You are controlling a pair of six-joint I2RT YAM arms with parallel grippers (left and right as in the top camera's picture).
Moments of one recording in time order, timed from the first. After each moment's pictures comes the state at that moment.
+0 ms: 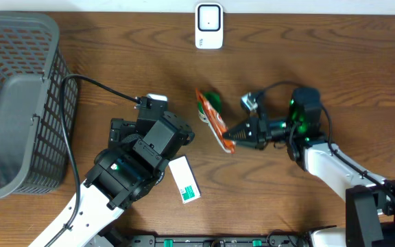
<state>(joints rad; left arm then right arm) -0.73 1.12 1.12 -1.02 -0.63 -0.41 0.20 1.55 0.62 0.49 -1.53 1.18</state>
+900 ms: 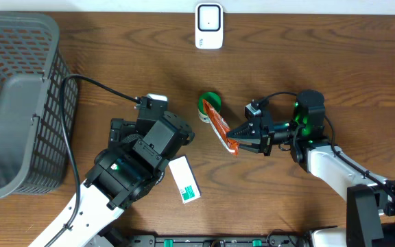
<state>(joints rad) -0.73 1.12 1.12 -1.02 -0.63 -0.41 0.16 1.55 0.60 0.49 -1.54 1.48</state>
